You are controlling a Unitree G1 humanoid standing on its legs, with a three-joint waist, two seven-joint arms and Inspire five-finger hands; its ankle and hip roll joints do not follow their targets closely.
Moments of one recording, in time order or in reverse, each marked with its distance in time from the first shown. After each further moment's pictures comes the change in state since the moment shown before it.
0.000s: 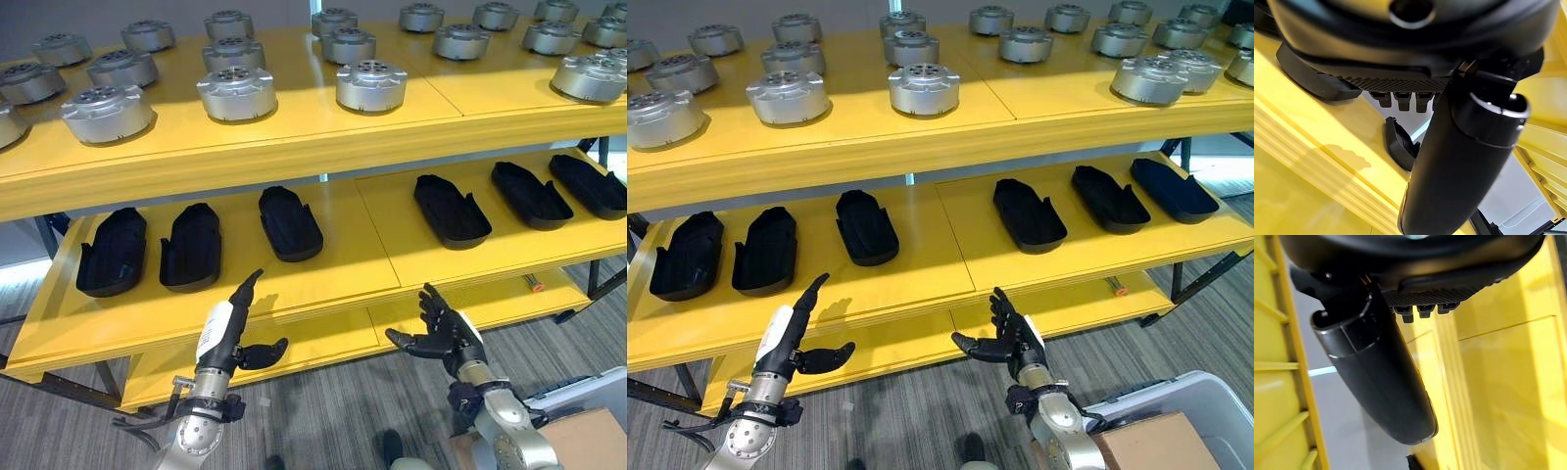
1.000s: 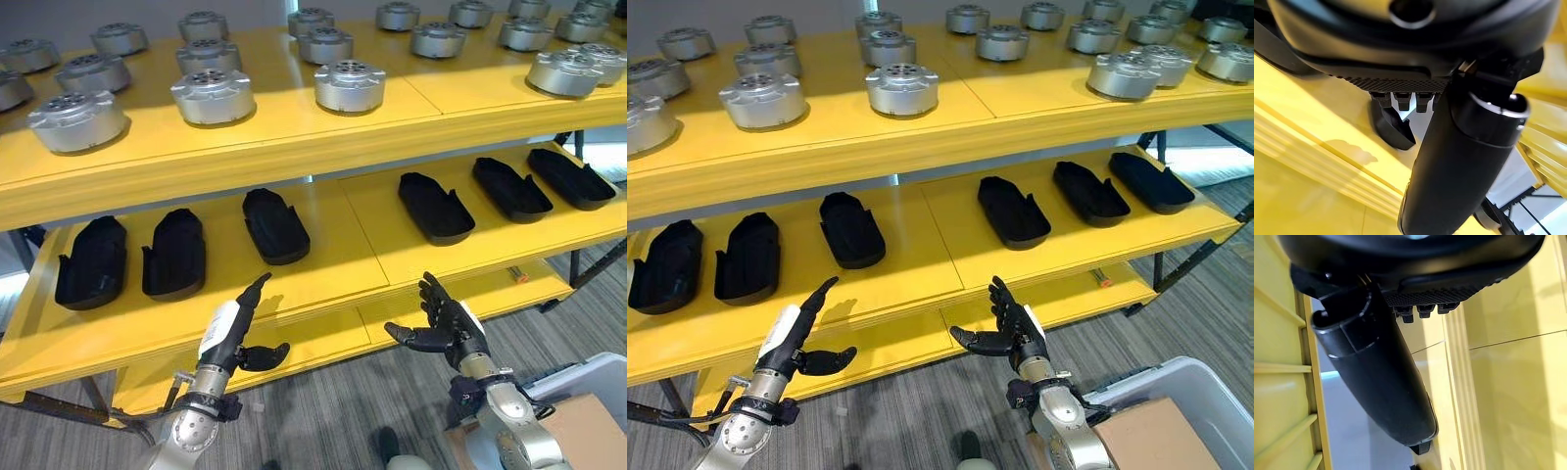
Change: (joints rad) left arm -0.022 0.037 -0.005 -0.005 -0.001 0.006 -0.106; right arm 0.000 0.003 0.000 -0.017 -0.028 0.023 0.007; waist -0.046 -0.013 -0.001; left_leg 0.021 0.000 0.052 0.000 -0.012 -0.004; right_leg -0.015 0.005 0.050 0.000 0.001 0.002
